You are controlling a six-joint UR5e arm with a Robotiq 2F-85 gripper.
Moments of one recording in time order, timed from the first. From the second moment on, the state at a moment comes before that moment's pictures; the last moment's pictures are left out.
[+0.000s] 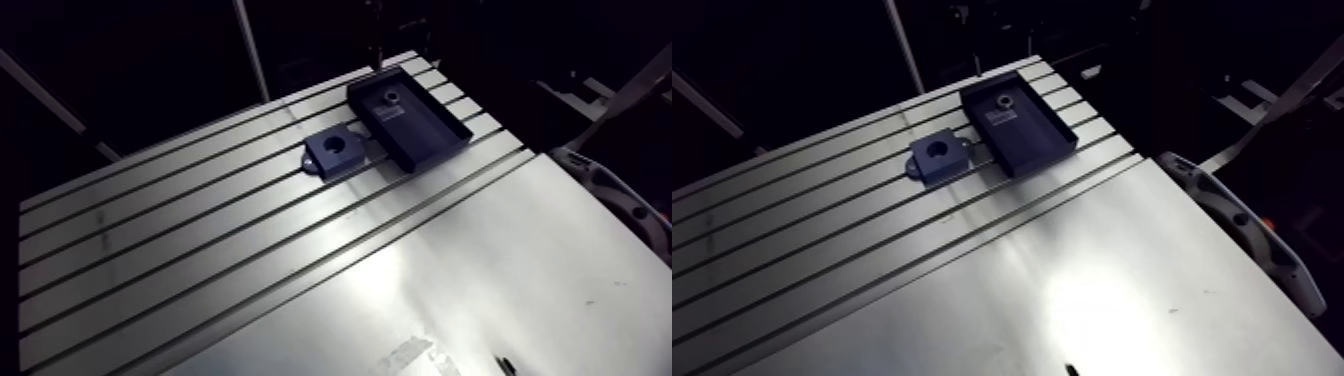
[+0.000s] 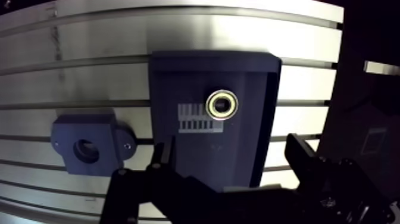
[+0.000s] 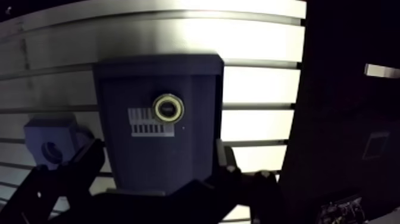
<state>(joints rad) -0.54 -1.00 1.48 -2.01 -1.64 -2.13</state>
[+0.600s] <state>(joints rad) -0.56 -0.95 1.51 -2.06 -1.64 -2.13</state>
